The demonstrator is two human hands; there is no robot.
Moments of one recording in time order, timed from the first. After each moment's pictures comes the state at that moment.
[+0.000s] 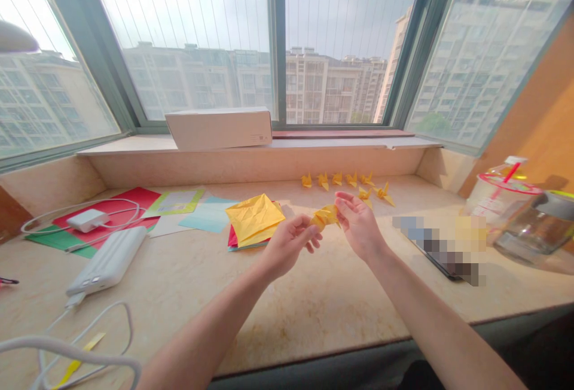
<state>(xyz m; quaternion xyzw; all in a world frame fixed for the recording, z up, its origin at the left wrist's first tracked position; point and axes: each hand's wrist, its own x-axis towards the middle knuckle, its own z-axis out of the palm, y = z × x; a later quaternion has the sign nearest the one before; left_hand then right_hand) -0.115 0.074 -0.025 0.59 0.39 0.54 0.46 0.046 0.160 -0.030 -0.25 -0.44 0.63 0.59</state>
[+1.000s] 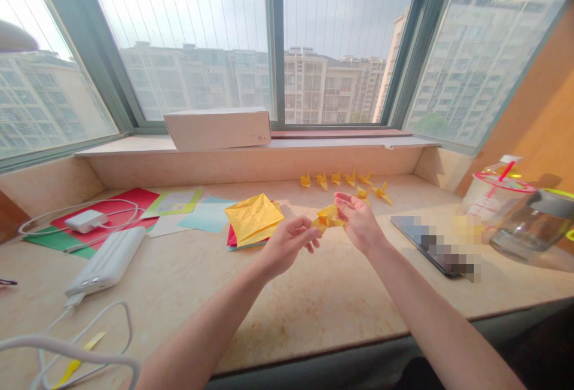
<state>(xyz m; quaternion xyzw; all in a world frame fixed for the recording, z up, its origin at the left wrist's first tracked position) -0.117 0.073 -0.023 0.60 0.40 0.51 0.48 0.051 0.174 -0.036 -0.30 -0.42 0.63 0.58</state>
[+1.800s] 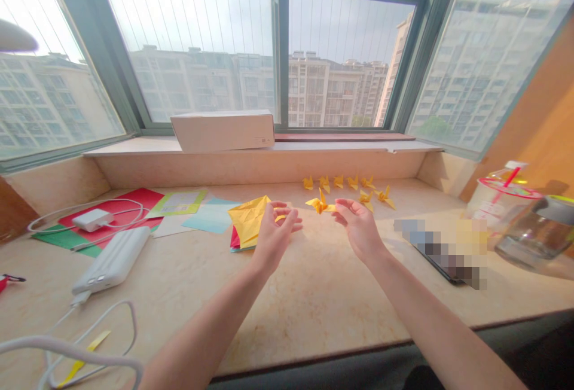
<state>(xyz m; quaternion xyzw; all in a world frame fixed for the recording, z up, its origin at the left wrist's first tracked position) -0.124 0.080 -0.021 0.40 0.46 0.69 0.39 0.043 0.165 -0.039 -0.34 -0.47 0.56 0.59</state>
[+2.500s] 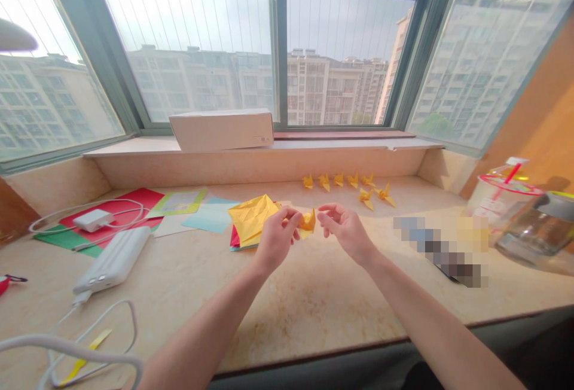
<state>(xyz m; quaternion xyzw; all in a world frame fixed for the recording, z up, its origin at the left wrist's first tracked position) -0.132 0.085 -0.032 0.54 0.53 0.59 0.29 0.037 0.144 -0.032 -0.28 -0.64 0.54 0.47</state>
